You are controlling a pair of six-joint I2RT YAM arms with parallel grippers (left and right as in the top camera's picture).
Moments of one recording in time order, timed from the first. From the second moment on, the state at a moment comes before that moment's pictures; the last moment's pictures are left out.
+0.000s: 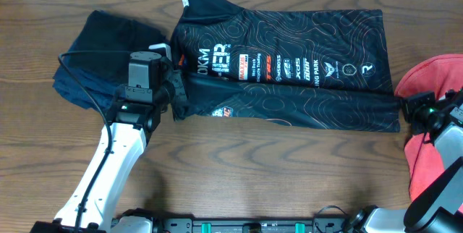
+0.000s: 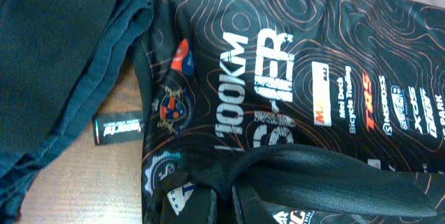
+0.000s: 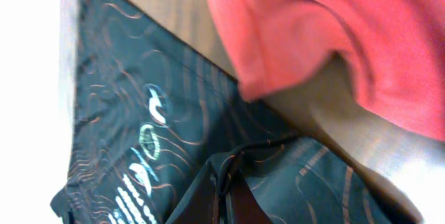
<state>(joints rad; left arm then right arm) -0.15 1.32 0.87 -0.34 0.10 -0.33 -0.63 1.57 0.77 -0.16 -0.45 0.74</state>
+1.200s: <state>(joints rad) -0.10 1.42 0.96 -0.59 0.15 -0.30 -0.54 1.55 0.78 -0.15 -0.59 0.57</state>
